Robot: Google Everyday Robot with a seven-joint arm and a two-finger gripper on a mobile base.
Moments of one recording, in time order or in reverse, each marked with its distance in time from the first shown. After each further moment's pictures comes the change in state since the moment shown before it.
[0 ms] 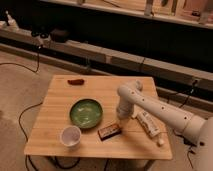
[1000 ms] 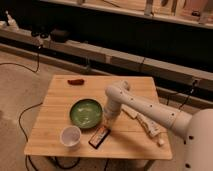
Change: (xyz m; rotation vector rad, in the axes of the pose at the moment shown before) arm 0.031 -0.086 0.006 0.072 0.027 -0.131
